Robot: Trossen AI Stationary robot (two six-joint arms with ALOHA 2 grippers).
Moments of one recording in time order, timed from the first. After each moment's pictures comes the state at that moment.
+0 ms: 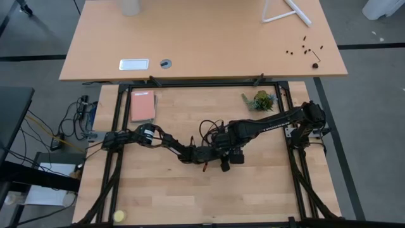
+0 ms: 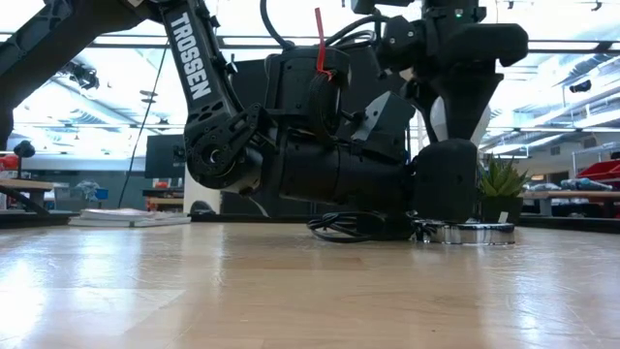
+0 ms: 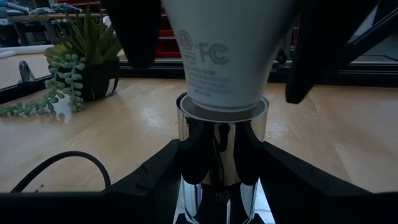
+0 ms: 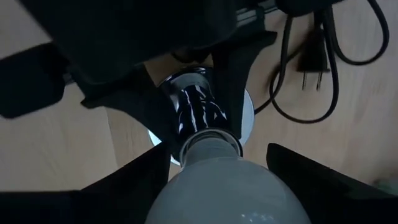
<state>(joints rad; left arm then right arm) -0.15 2.44 1.28 1.12 -0.47 0.00 0.16 1.79 1.42 -1.19 0.10 0.22</state>
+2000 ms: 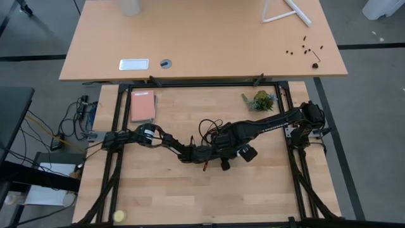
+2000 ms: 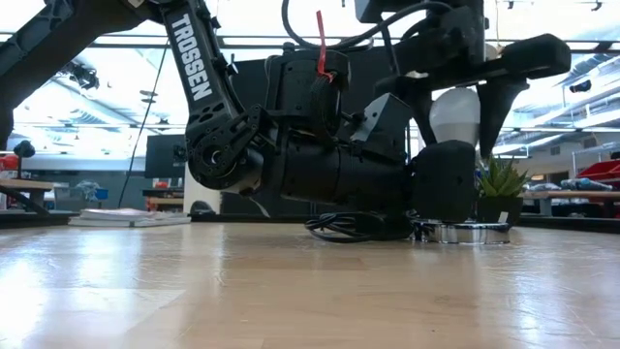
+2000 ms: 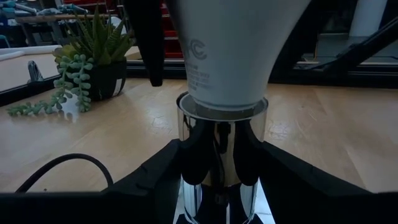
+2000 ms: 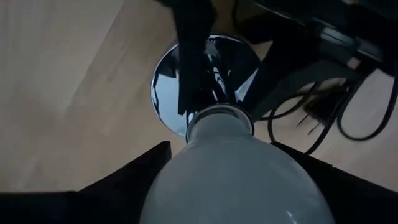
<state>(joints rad) -0.15 2.44 1.28 1.12 -0.48 0.00 0.16 1.80 1.42 -1.25 0.13 -0.50</state>
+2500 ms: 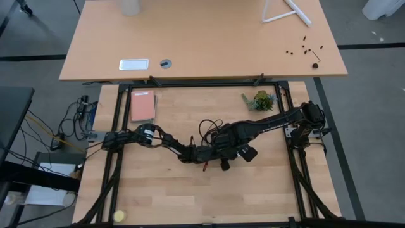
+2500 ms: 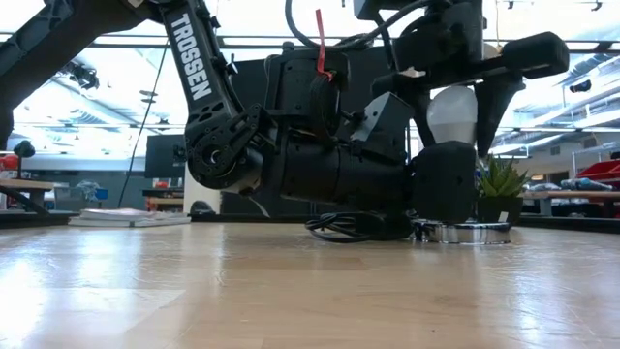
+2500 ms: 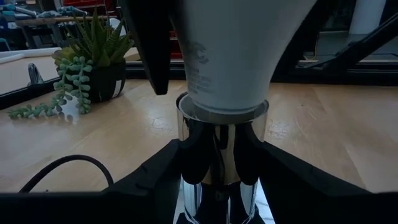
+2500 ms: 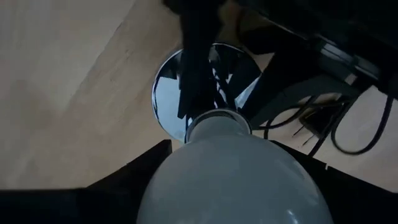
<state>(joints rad) -0.15 2.44 1.28 1.12 -0.48 0.02 0.16 1.80 1.42 -1.22 0.12 -0.54</state>
